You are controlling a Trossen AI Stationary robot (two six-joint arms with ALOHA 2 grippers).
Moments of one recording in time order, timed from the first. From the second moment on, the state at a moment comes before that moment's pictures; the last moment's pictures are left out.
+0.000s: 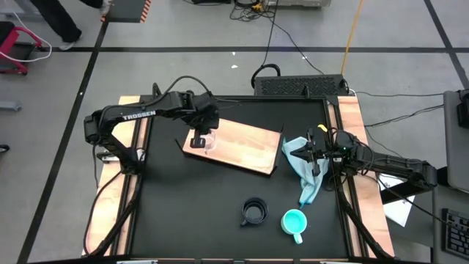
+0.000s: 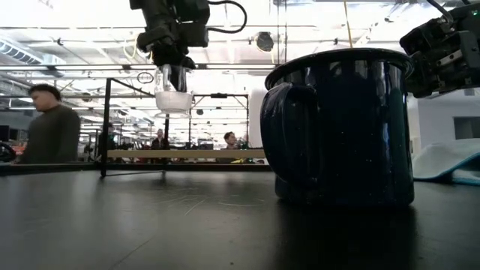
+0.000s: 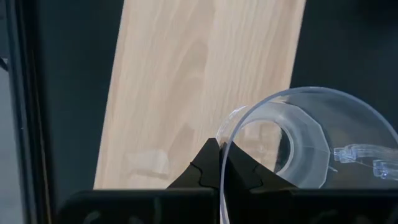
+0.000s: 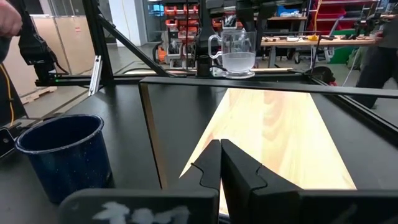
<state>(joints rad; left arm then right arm) 0.35 1.57 1.39 -1.02 0.10 0.44 -0.32 0.22 0.02 0.12 -0.37 0.00</state>
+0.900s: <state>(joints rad) 0.31 1.57 1.29 -0.98 0.00 0.40 -0.32 0.22 0.02 0.13 -0.37 0.01</state>
